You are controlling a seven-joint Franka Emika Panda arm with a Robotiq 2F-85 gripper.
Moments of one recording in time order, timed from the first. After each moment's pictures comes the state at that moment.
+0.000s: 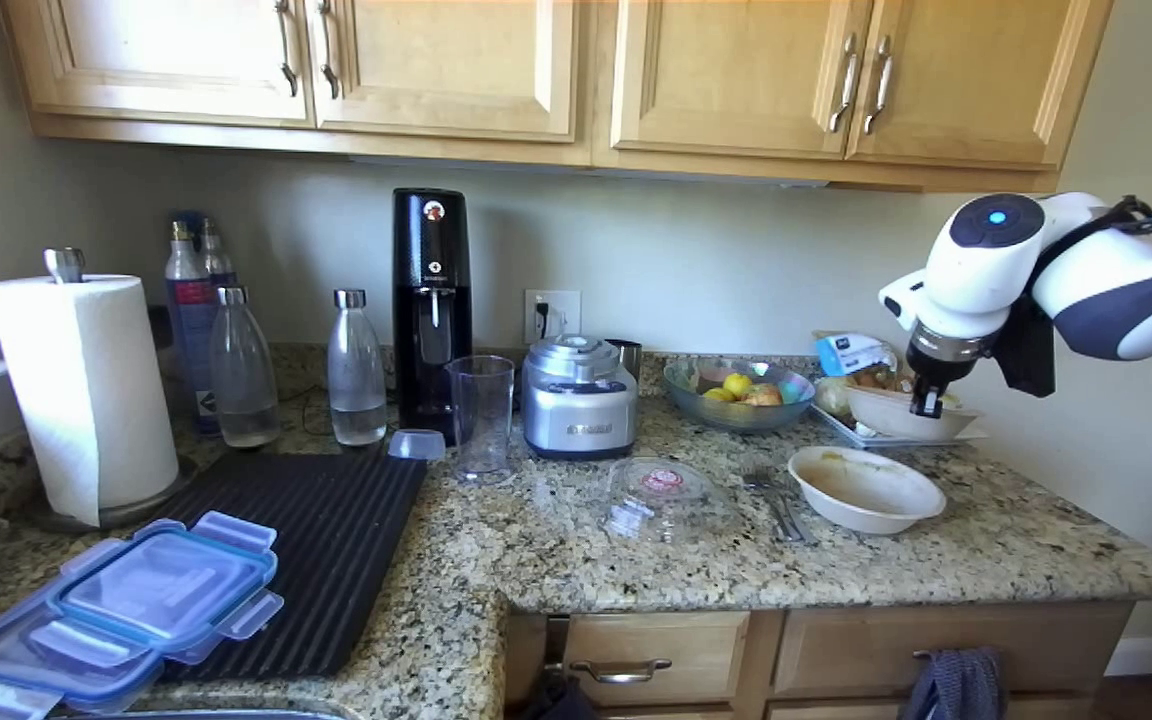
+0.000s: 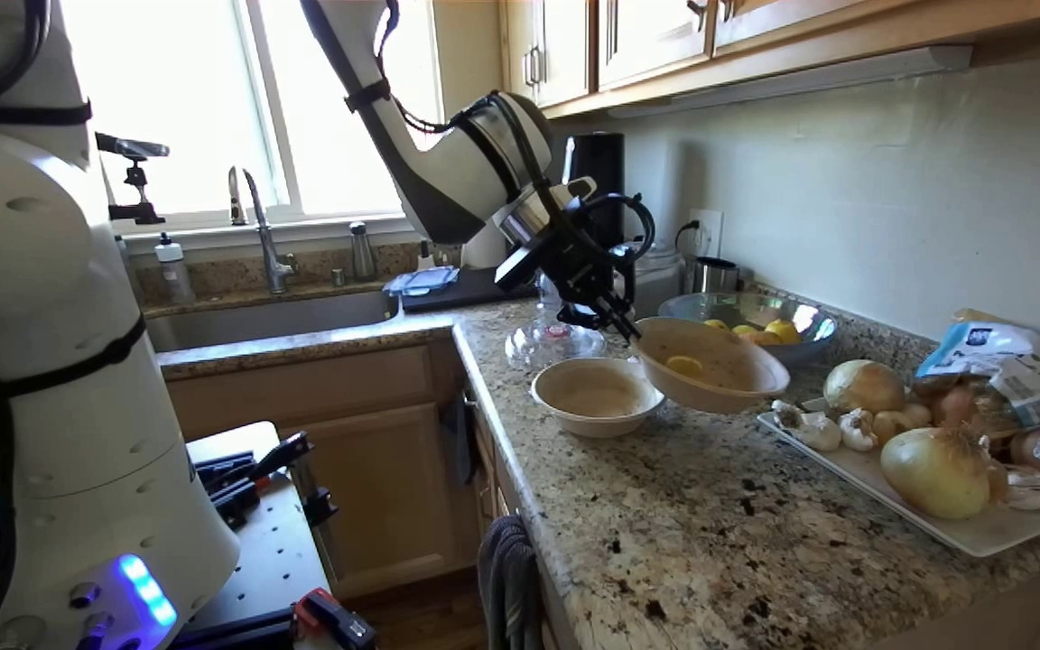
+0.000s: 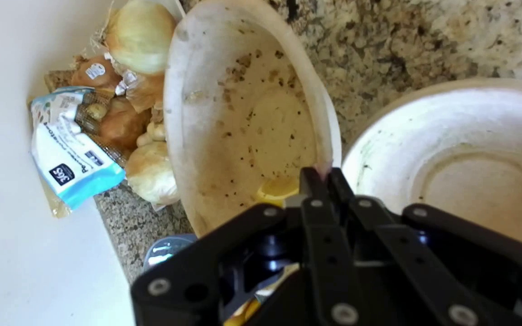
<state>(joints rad) 0.10 0.11 -0.12 -2.42 -1.40 2.63 0.53</state>
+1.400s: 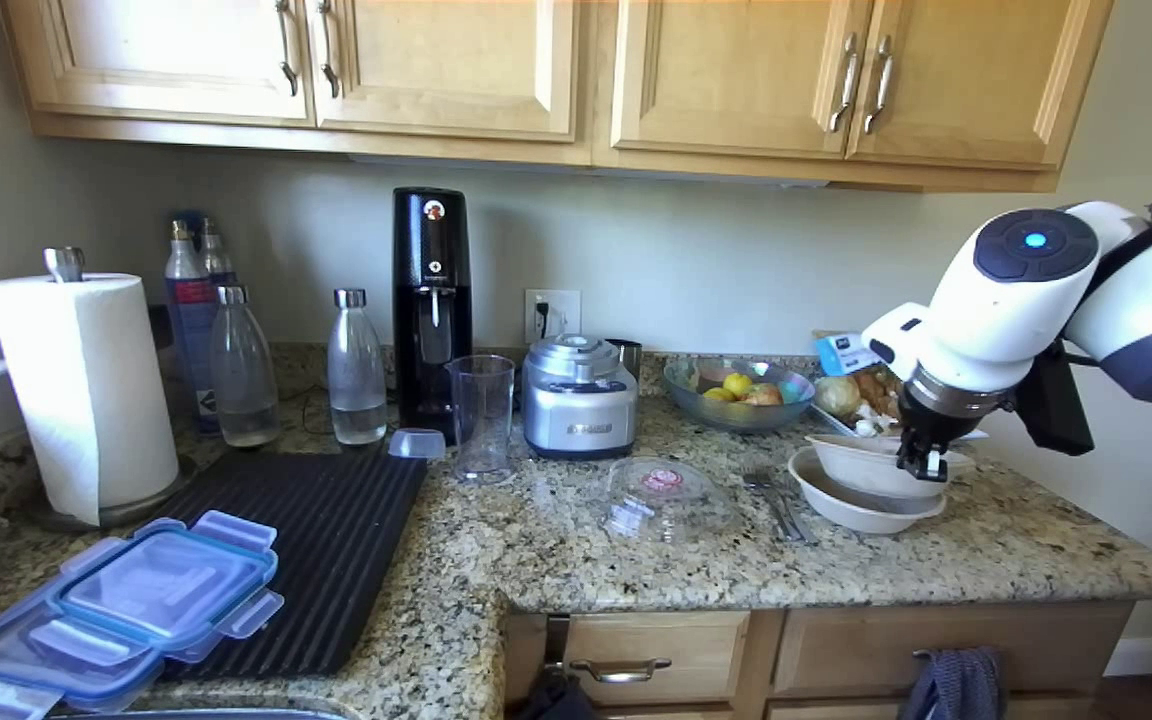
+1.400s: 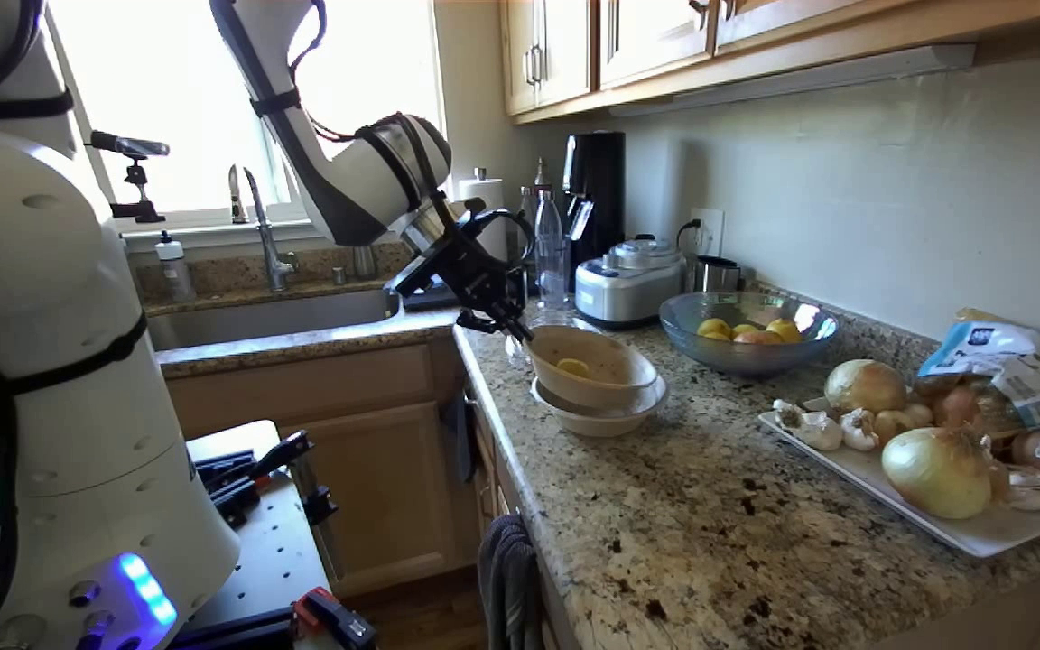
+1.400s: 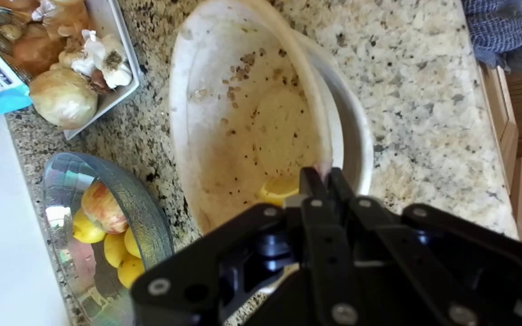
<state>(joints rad) 0.14 0.00 0.15 -2.61 -1.32 2.54 0.60</state>
